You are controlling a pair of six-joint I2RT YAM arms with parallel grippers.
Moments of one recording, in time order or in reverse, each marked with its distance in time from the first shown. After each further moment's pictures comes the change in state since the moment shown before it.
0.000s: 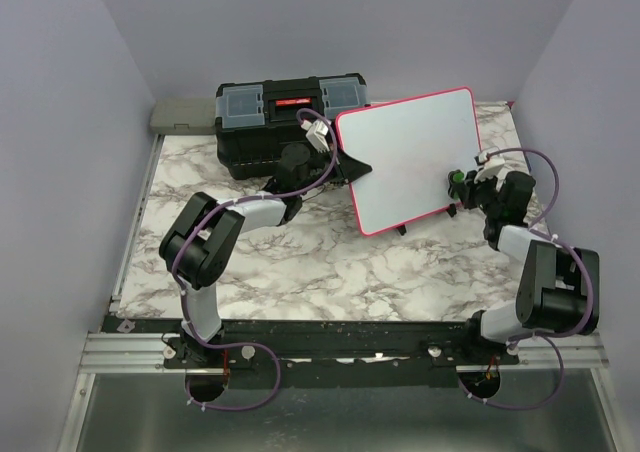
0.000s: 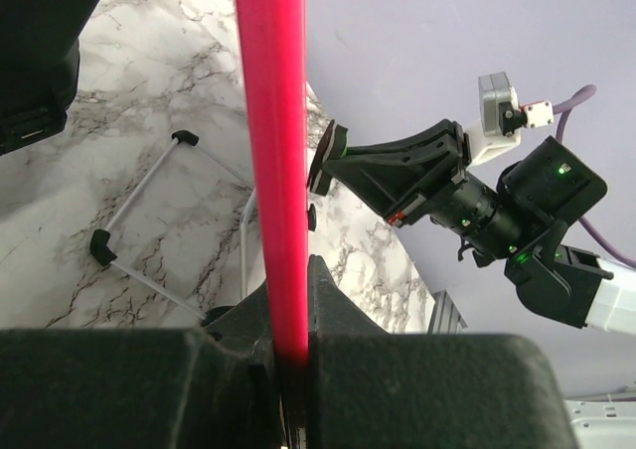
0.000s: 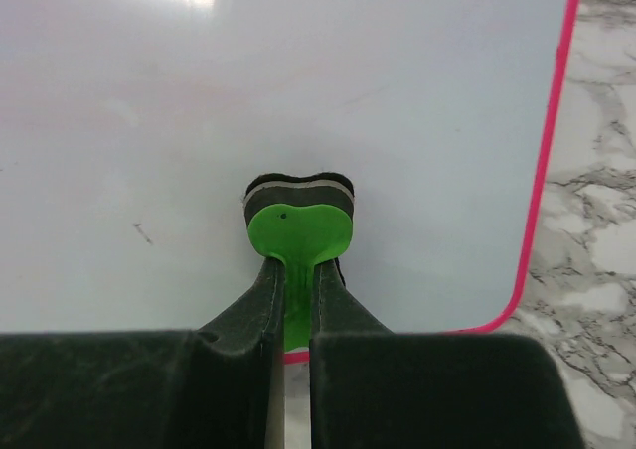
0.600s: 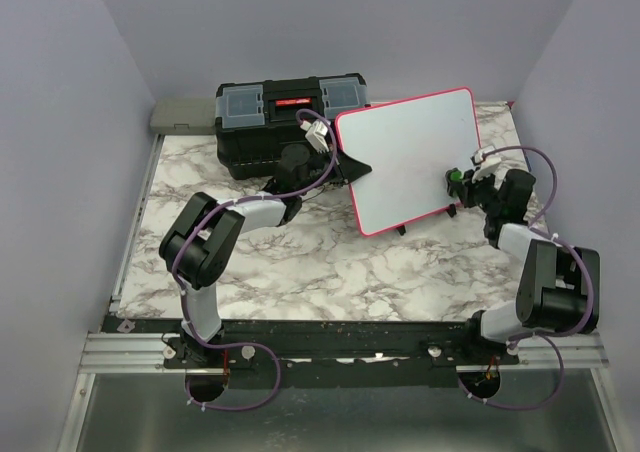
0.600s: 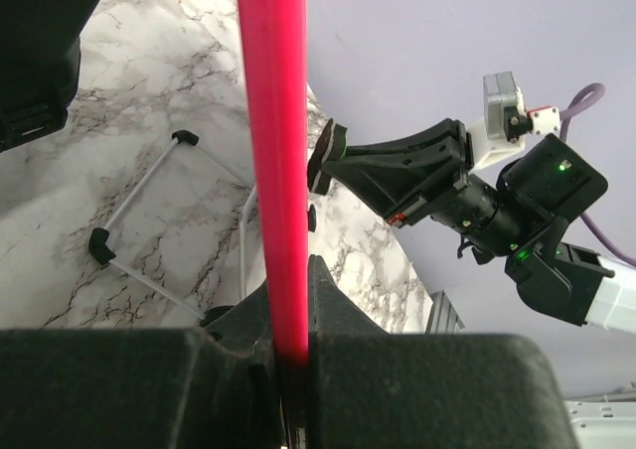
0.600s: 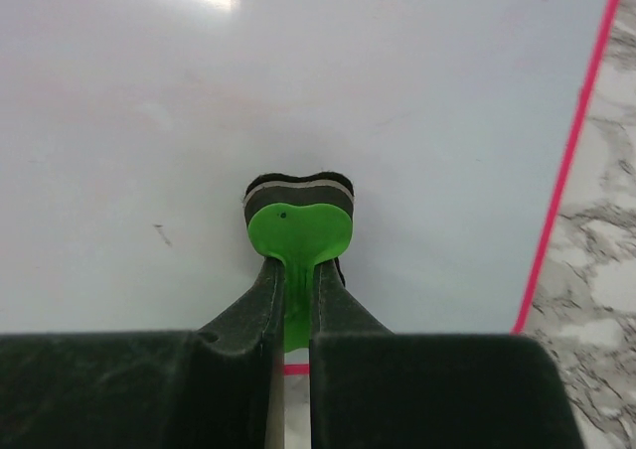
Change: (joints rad) left arm 0.001 0.000 -0.006 0.008 0.000 -0.007; right arm 0.005 0.019 0.018 0.013 -0.009 -0.062
